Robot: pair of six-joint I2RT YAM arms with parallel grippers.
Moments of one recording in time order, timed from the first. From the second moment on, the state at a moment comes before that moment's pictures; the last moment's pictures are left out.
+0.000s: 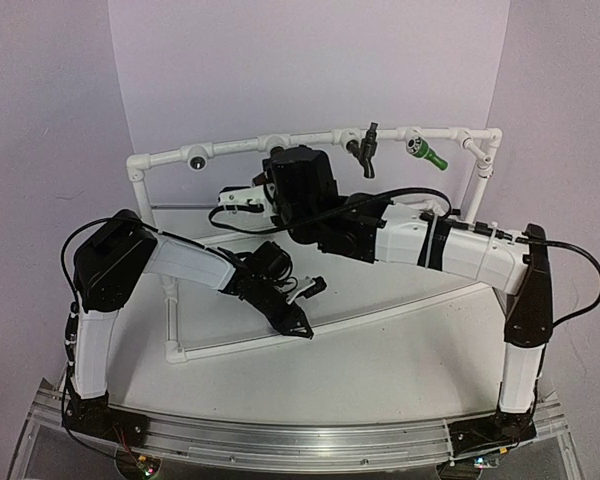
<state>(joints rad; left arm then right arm) -0.85 2.13 1.33 -0.23 0.55 0.03 1.11 1.97 1.88 -0.11 0.82 -1.49</state>
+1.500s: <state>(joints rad) -0.85 2.15 1.34 -0.23 0.56 0.03 0.97 1.87 1.61 0.34 0.42 0.66</state>
